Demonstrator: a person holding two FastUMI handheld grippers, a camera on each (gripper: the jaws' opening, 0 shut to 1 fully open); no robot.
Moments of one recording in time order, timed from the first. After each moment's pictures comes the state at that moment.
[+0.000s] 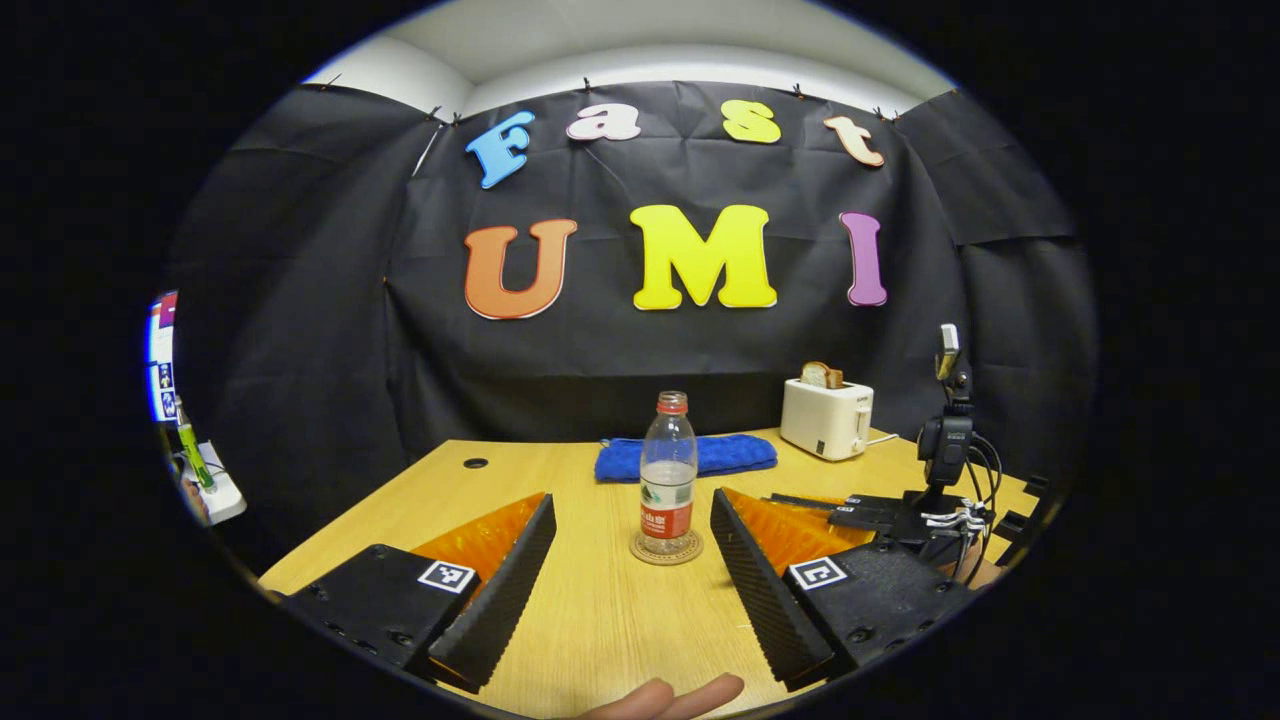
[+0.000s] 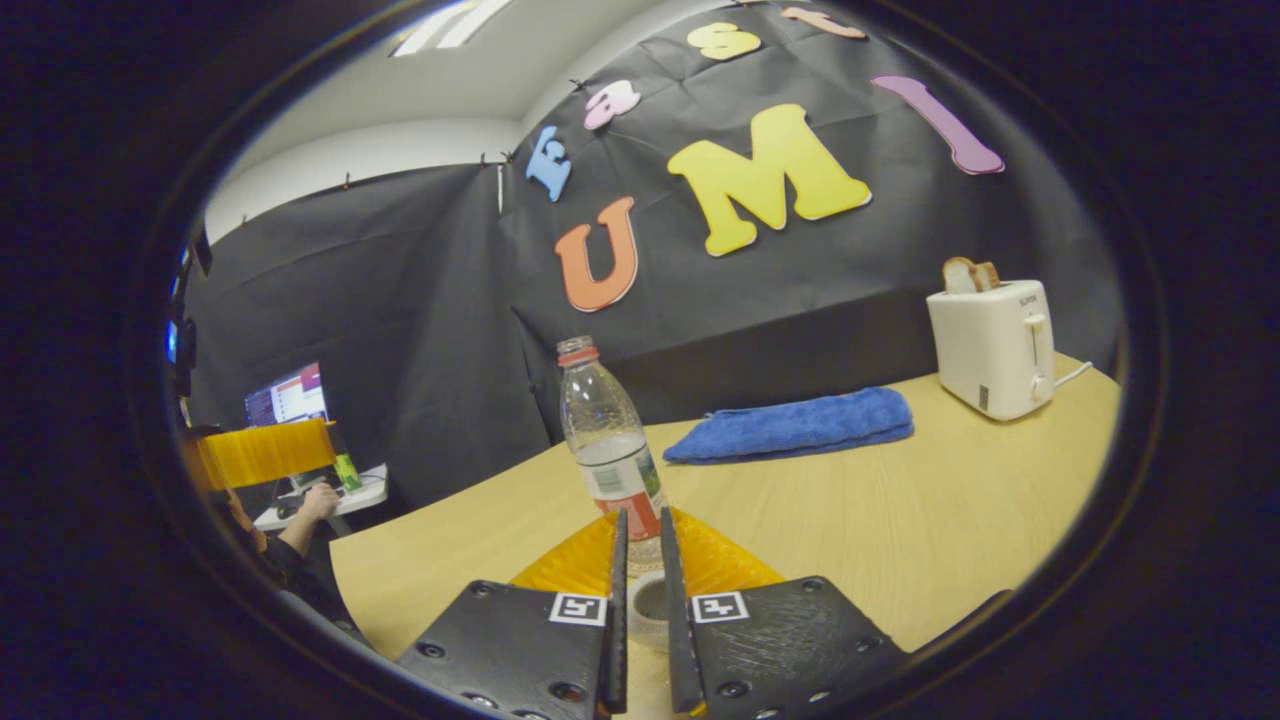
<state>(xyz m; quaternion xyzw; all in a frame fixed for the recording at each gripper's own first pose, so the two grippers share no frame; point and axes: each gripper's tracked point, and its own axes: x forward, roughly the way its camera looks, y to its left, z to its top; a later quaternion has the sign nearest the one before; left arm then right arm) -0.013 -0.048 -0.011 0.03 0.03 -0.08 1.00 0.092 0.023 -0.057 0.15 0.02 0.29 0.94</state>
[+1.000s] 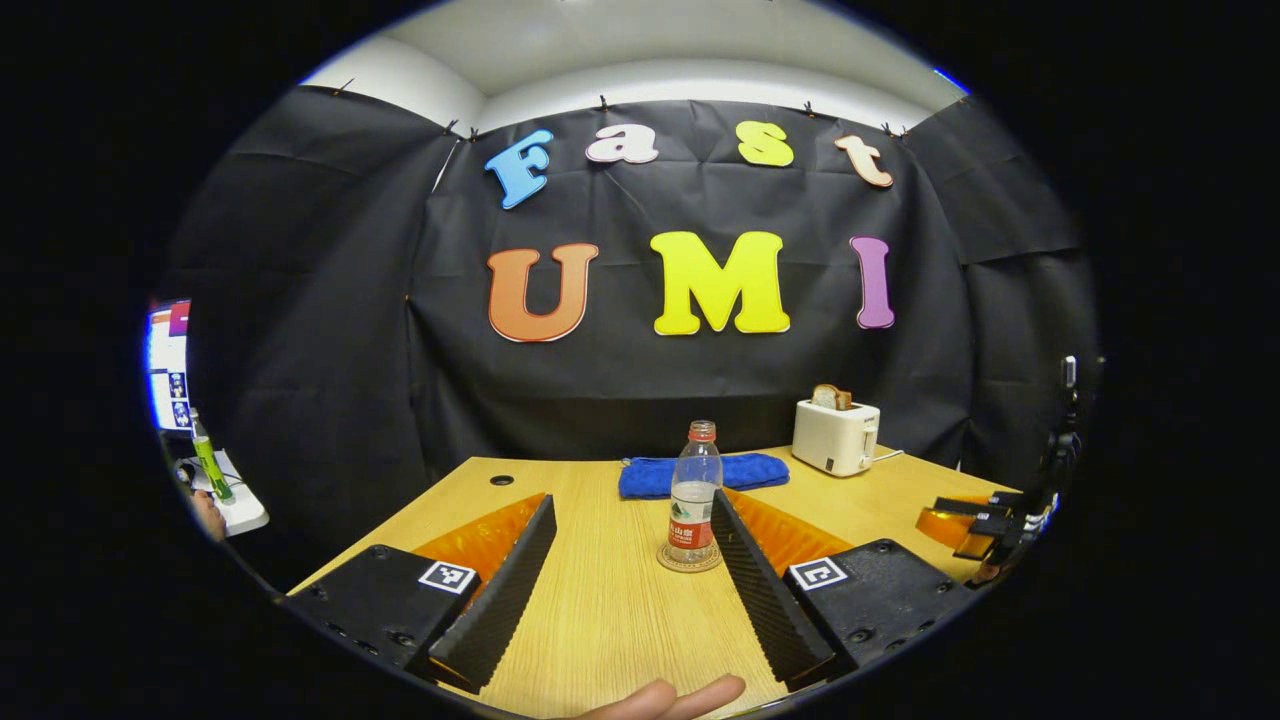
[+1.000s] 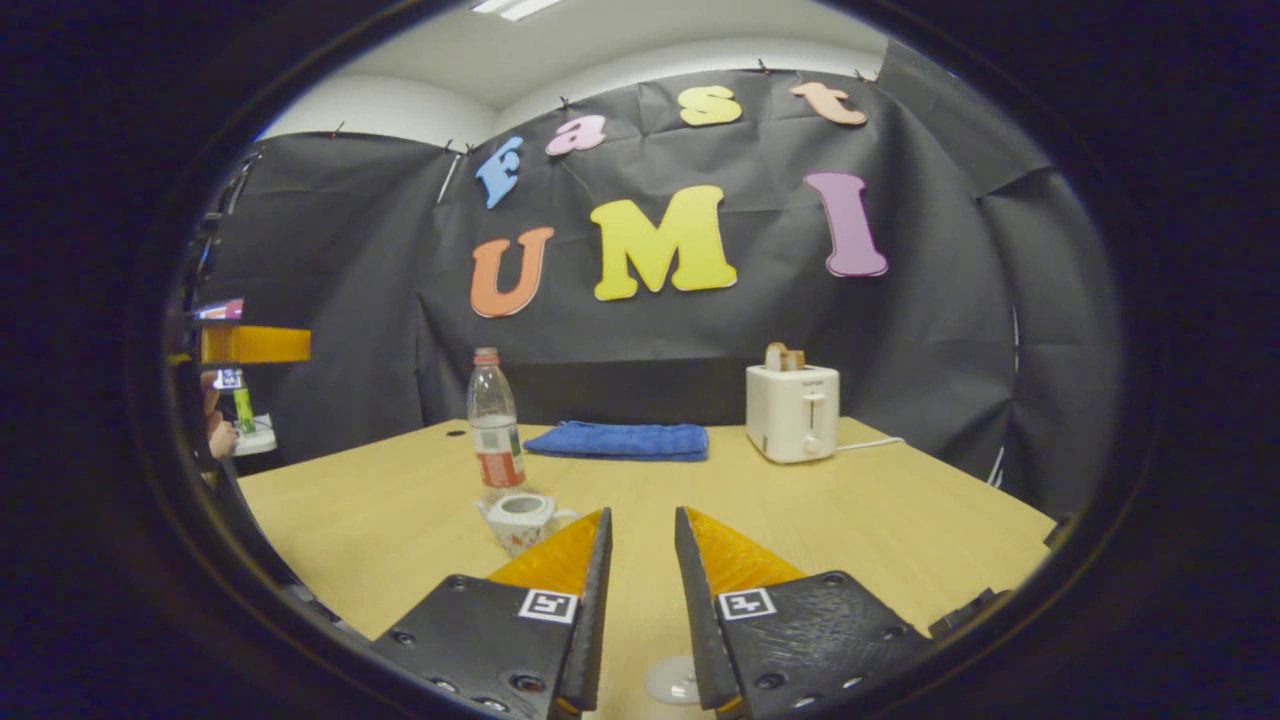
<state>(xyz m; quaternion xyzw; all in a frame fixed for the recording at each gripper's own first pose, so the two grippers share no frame) -0.038 -0.026 0.016 0.02 0.01 -0.07 1.00 -0.038 -0.130 -0.101 0.06 -0.02 0.08 1.00</state>
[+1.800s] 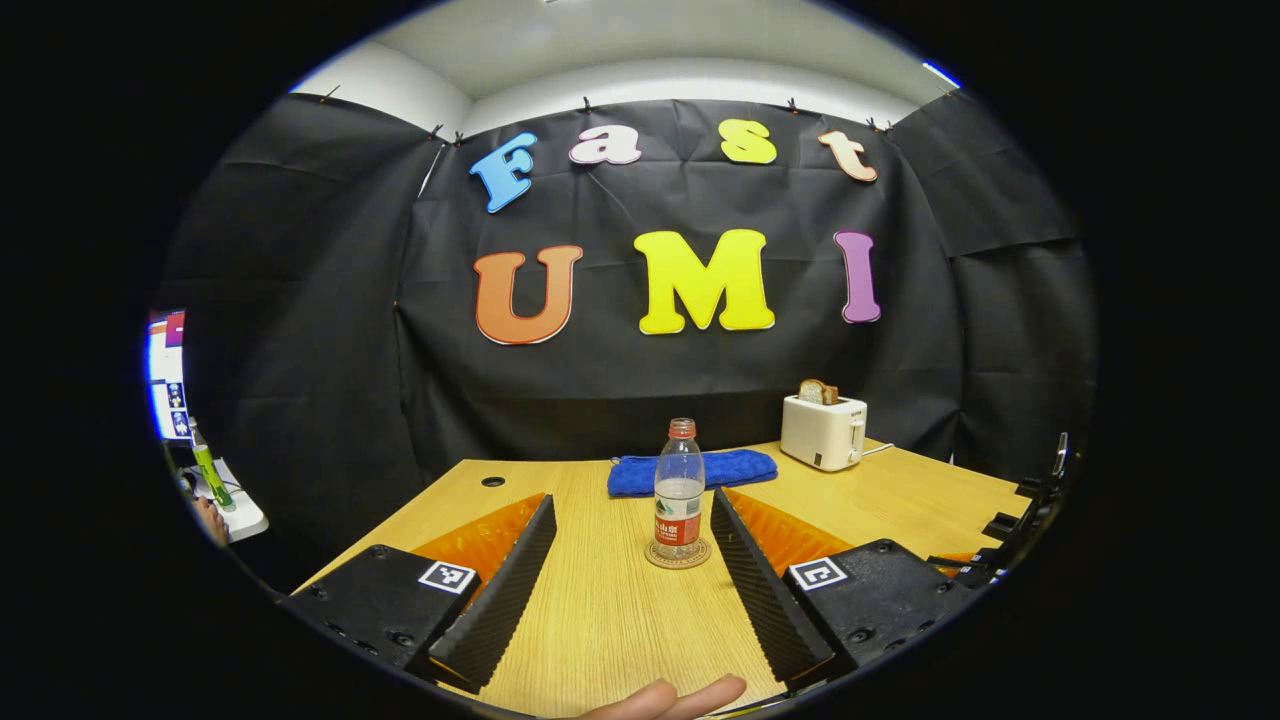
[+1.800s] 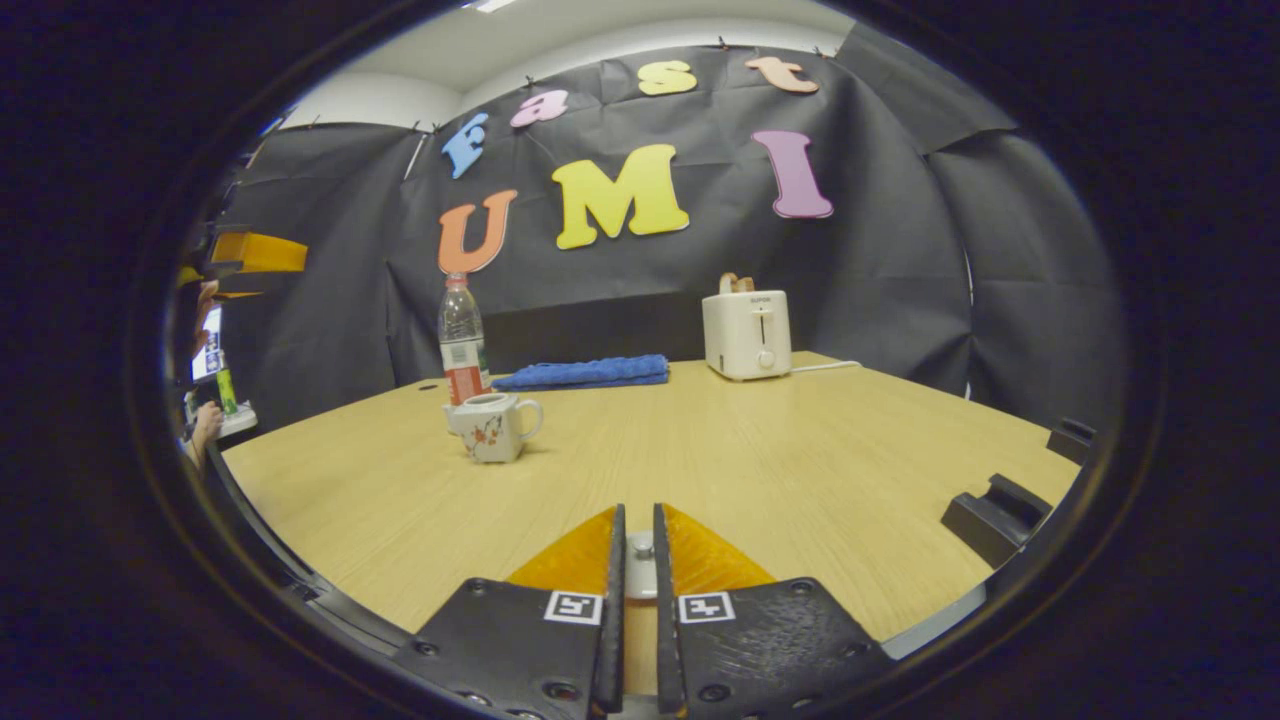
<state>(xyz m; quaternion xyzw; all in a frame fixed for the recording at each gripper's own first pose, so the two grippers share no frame) -0.045 -0.037 0.014 0.04 0.01 -0.08 1.00 -0.053 -0.140 -0.191 0.08 0.03 0.04 1.00</state>
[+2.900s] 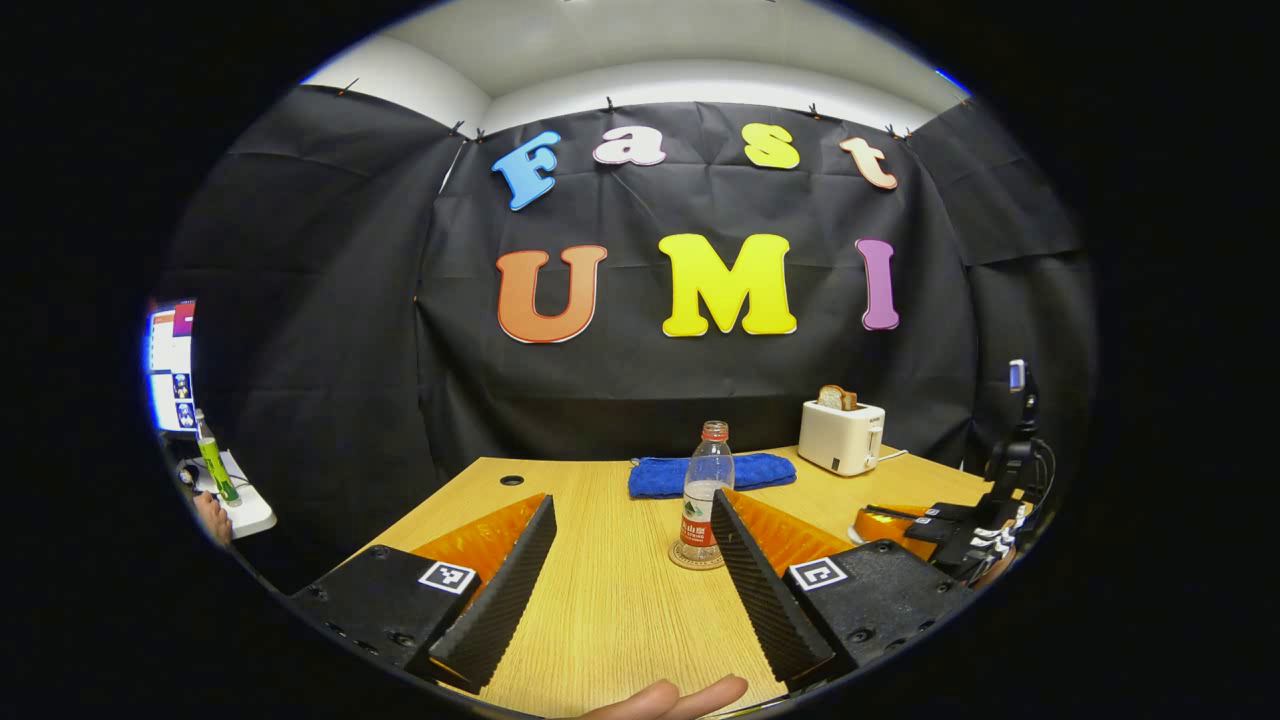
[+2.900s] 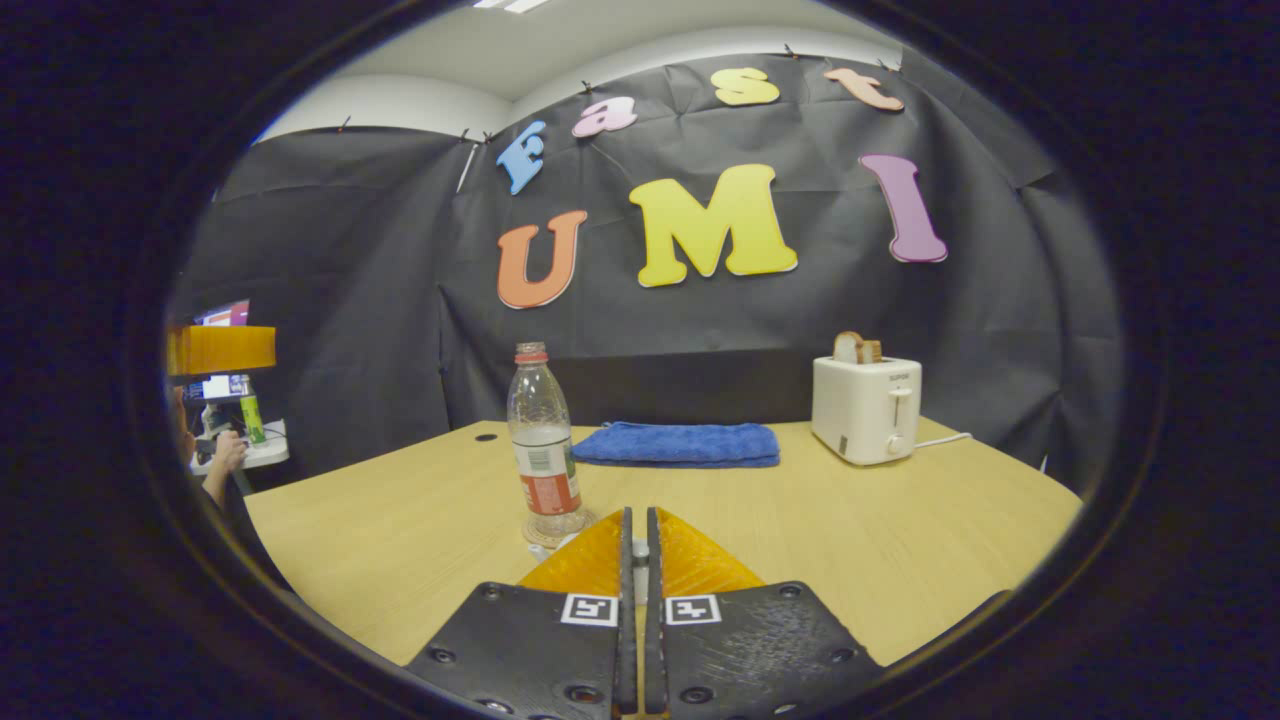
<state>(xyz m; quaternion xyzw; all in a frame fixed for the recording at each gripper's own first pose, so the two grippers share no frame) -0.041 0.000 0.019 0.01 0.01 -0.06 1.00 0.045 -0.021 -0.060 0.07 0.00 0.14 0.99</state>
